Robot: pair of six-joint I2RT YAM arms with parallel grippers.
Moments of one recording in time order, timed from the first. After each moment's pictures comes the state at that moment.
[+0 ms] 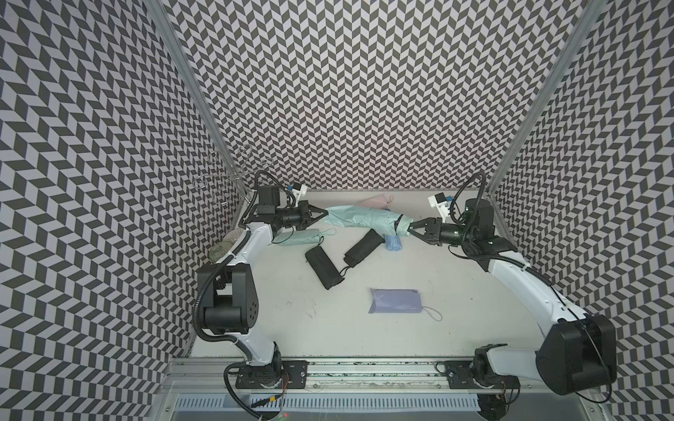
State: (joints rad) left arm -0.01 1.70 1.29 -0.24 1.07 -0.56; right arm 0.16 1.30 1.01 -0.15 -0.96 0.67
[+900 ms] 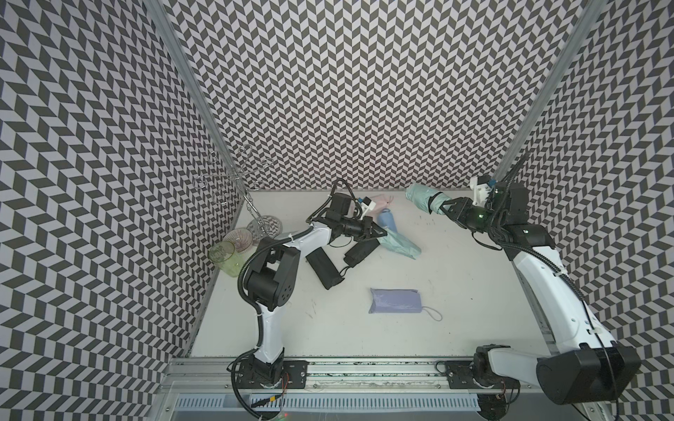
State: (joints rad) left arm -0.49 2.05 1.48 -0.07 0.99 -0.61; right arm 0.06 1.25 1.29 -0.55 -0.47 0.63
